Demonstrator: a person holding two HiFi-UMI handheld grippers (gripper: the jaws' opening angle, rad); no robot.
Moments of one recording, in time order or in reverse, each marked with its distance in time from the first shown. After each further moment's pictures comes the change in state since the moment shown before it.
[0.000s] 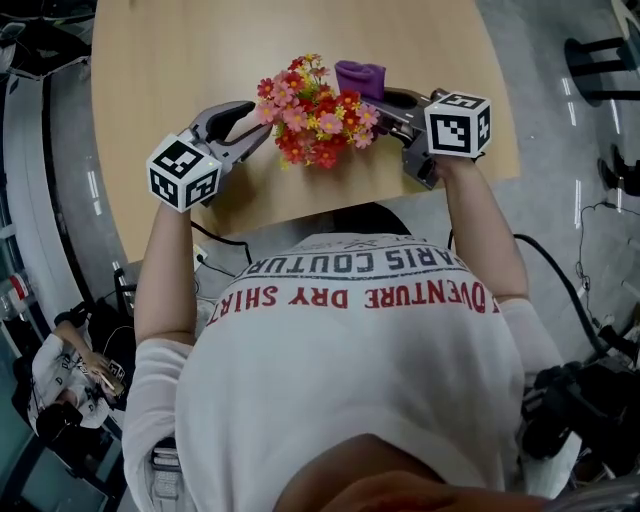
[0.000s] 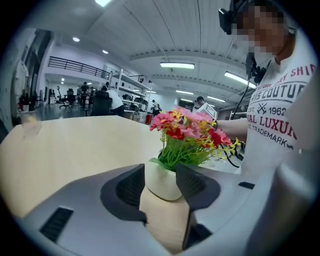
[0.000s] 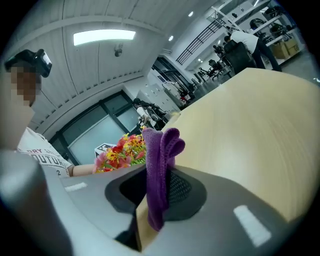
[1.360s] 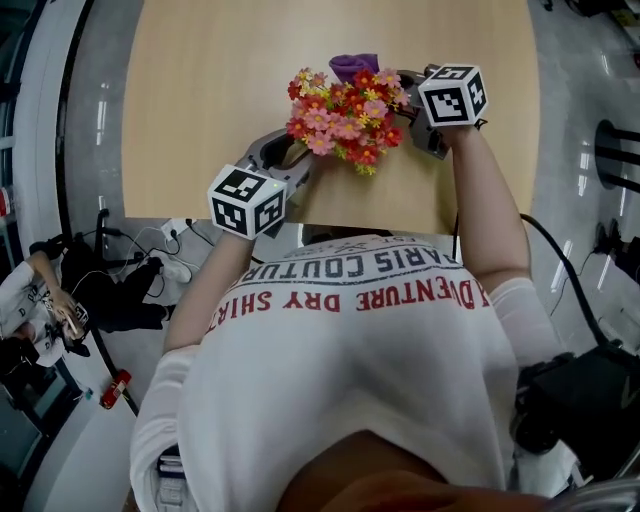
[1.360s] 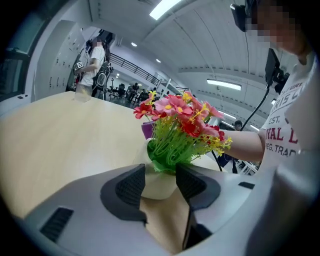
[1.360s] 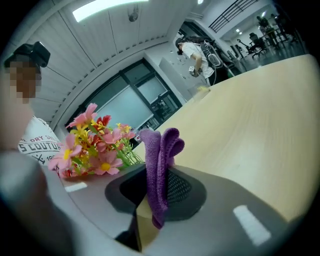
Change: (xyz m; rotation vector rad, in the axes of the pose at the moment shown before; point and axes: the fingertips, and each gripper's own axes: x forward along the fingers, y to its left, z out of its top) left arm -0.007 0.011 -0.035 -0.467 -0.142 0.327; right arm 0.141 -0.025 0.029 -0.194 0.382 0.243
